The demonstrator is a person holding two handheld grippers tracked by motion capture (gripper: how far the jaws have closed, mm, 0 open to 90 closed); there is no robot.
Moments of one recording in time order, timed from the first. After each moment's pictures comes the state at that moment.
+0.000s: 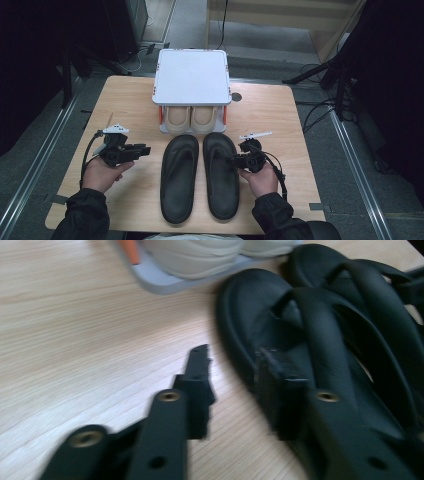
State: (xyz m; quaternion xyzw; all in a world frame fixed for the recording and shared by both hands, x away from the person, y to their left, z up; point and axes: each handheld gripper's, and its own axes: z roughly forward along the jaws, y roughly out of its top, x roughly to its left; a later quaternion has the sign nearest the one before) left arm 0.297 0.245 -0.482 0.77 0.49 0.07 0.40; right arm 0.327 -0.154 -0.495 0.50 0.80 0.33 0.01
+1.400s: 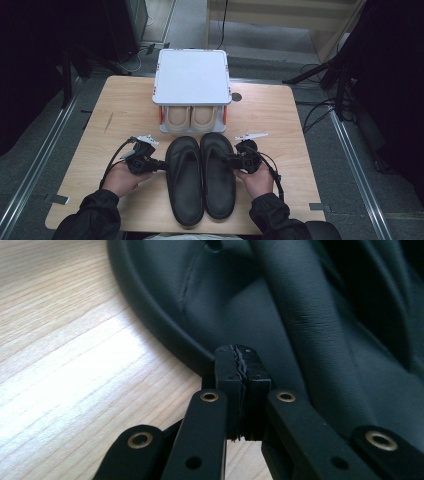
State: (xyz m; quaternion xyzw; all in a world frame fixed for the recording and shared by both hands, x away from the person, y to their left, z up) left arm 0.301 0.189 -0.509 0.84 0.43 -0.03 0.33; right arm 0.327 -0.145 -0.500 0.48 0.80 0.36 0.02
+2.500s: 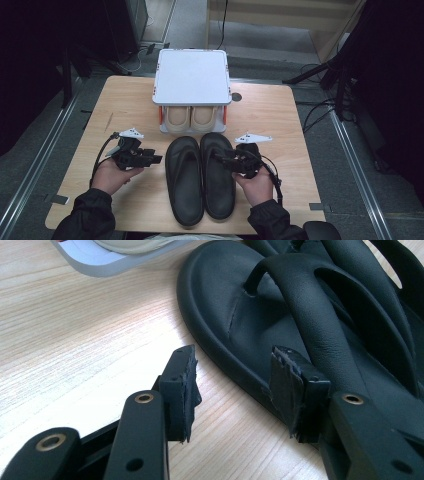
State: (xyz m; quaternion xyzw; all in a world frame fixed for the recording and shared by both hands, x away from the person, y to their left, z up) left arm 0.300 0.220 -0.492 0.81 0.46 0.03 0.37; right arm 0.298 -0.137 -0.468 0.43 0.80 0.42 0.07
